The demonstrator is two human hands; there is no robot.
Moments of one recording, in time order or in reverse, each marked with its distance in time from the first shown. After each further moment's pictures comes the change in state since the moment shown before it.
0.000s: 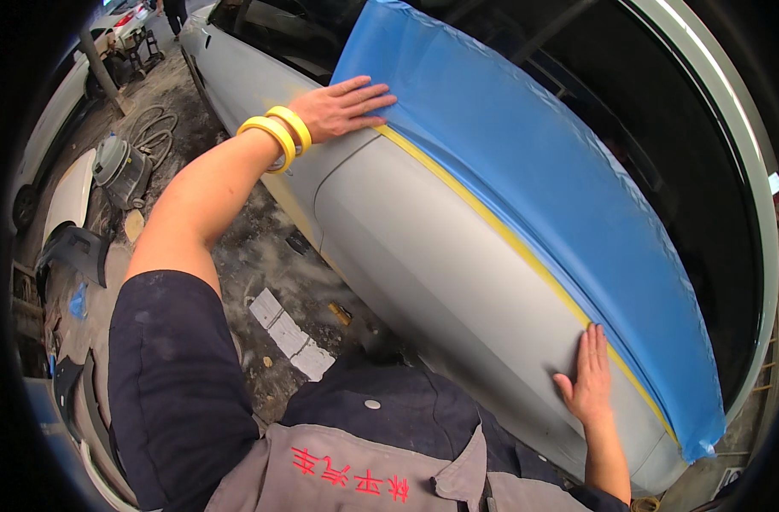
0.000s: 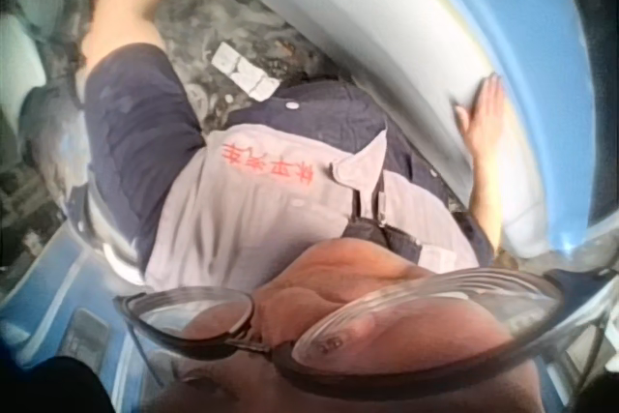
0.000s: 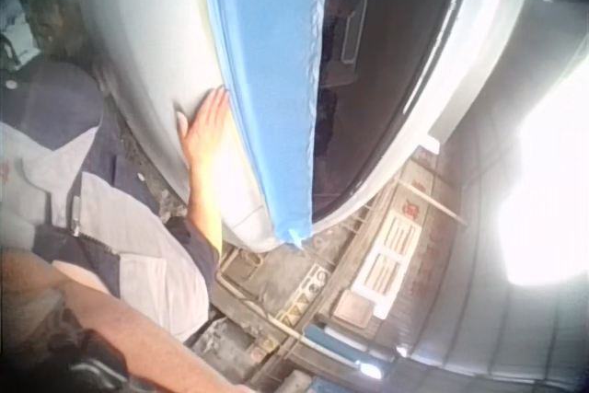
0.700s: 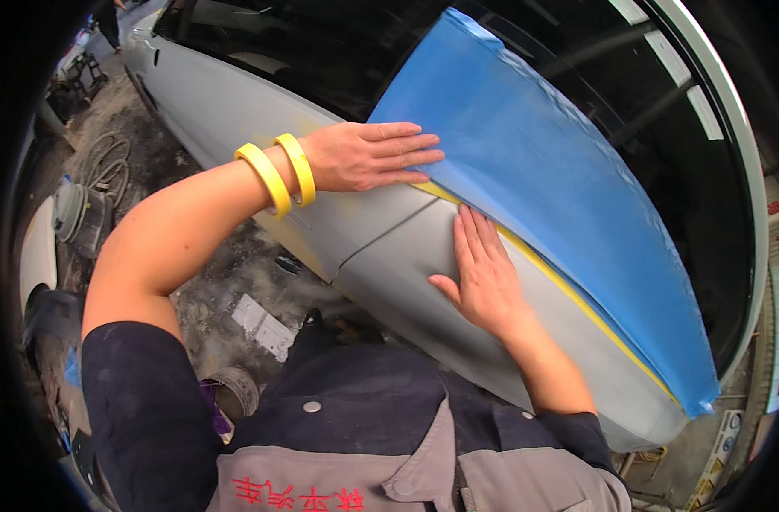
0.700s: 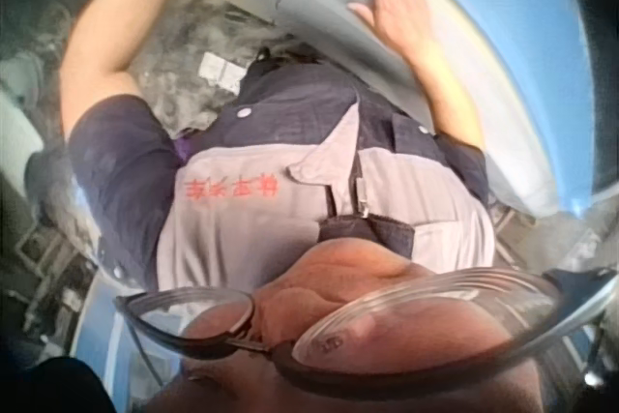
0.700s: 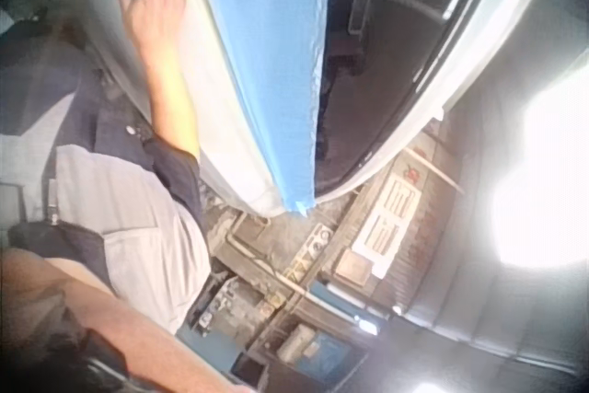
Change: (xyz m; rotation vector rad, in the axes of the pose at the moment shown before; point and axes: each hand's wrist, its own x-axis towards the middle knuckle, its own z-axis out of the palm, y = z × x) left_hand -0.028 -0.052 0.078 -0.188 0.481 0.227; right_hand 0.367 -0.238 0.030 0.072 0.162 -0.155
